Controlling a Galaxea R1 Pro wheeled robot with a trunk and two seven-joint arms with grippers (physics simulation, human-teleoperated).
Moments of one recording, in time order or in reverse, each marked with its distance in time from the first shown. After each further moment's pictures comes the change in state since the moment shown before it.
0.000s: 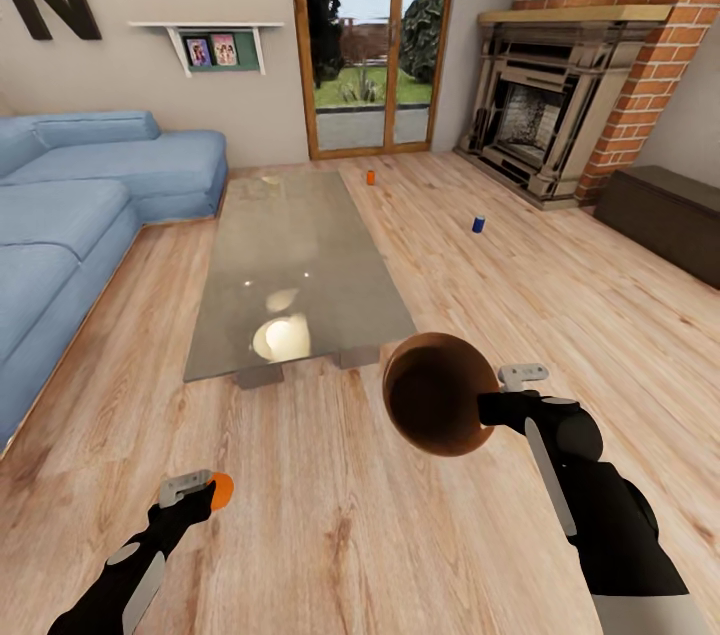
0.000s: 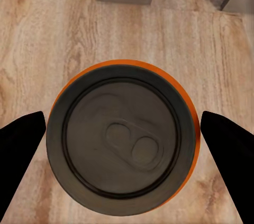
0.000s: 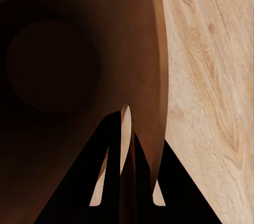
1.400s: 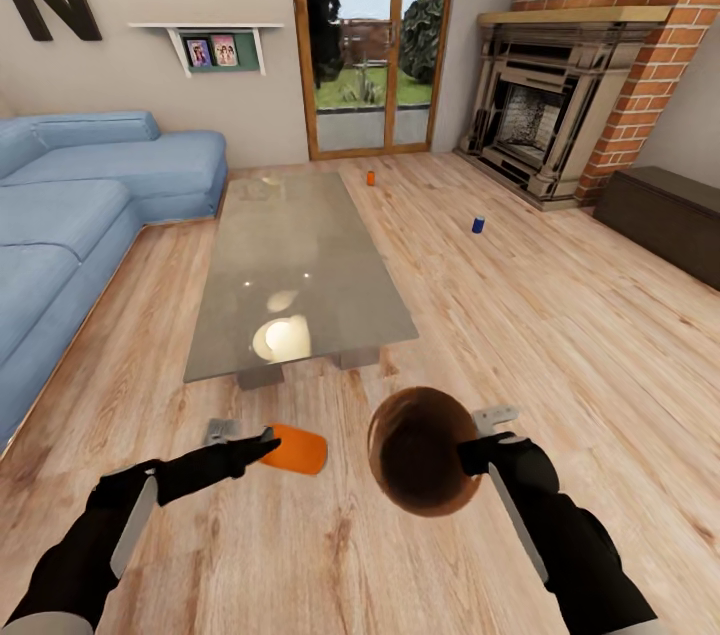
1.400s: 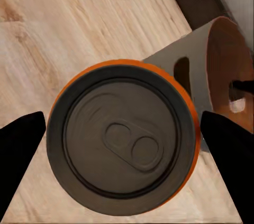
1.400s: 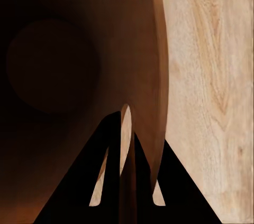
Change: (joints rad) left arm 0.000 0.020 -0.029 -0.484 0.007 0.619 -0.840; right arm 0.074 0.017 0.153 0.134 0.039 -0.014 -0.106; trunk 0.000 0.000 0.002
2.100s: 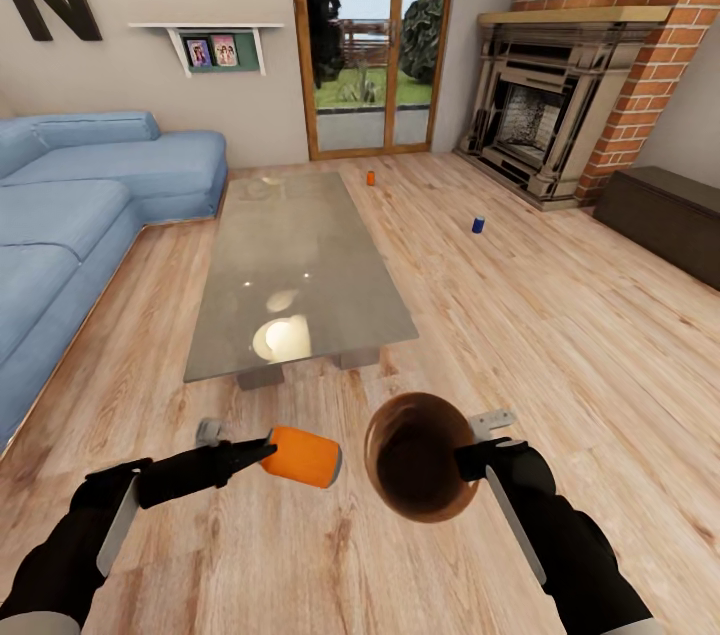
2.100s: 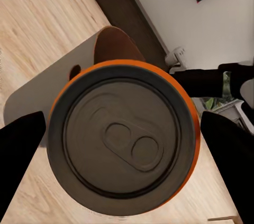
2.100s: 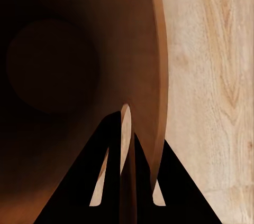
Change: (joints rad) left arm 0.000 0.027 0.029 -0.014 0.000 0.063 -0.366; right arm 0.000 0.001 0.009 0.032 -0.037 -0.007 -0.010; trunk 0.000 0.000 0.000
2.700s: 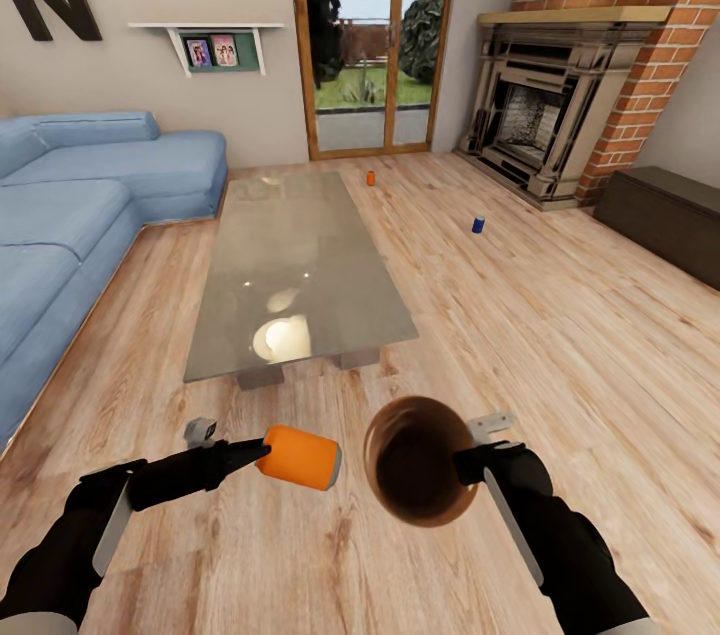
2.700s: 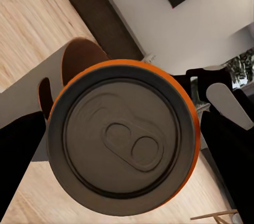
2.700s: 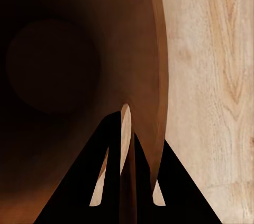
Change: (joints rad) left arm 0.000 0.002 0.025 0.007 0.001 0.002 -0.109; right arm 0.000 0.005 0.001 0.022 0.002 0.000 0.001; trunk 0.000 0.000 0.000
